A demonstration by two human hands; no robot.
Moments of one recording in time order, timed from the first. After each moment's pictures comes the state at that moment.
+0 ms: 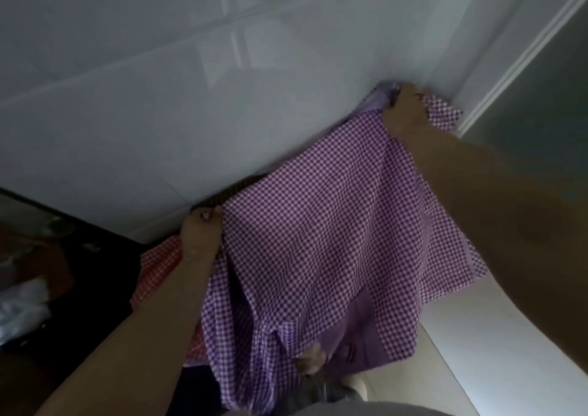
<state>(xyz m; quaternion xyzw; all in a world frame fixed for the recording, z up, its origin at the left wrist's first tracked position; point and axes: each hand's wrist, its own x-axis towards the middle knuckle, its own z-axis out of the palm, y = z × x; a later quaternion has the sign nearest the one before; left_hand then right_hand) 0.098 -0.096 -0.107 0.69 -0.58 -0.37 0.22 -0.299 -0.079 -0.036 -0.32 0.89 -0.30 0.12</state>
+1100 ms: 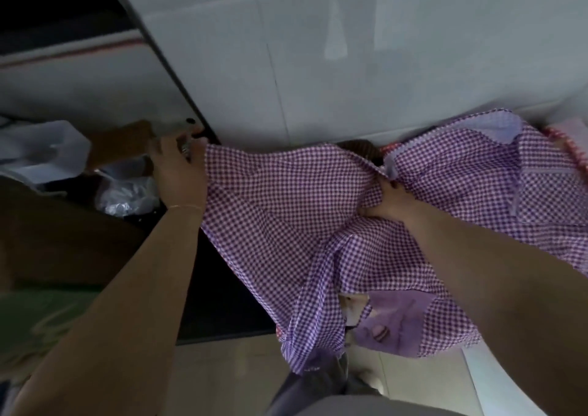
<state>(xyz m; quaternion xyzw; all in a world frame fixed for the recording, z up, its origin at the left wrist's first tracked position) 0.246 -0.057 -0.006 0.73 -0.57 -0.03 0.38 -0.103 -0.024 -0.152 -0.60 0.72 0.02 0.34</state>
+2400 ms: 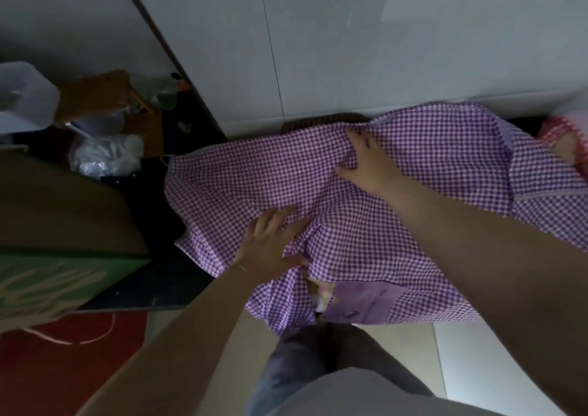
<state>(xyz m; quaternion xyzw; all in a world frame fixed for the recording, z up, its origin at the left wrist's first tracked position) 0.187 0.068 -0.150 0.50 -0.86 -0.13 -0.06 -0.076 -0.046 -0.138 -0.67 0.68 -0.10 0.29</state>
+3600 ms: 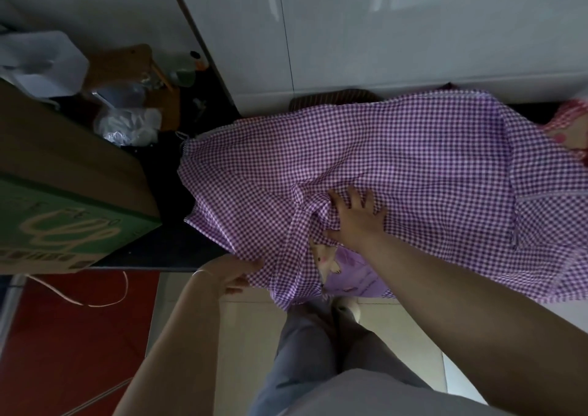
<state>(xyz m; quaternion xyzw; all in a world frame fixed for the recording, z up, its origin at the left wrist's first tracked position) 0.244 0.152 -0.146 0.72 -0.26 -0.65 -0.01 -0.027 0.091 -0.174 -0.68 0.67 0.13 0.28</state>
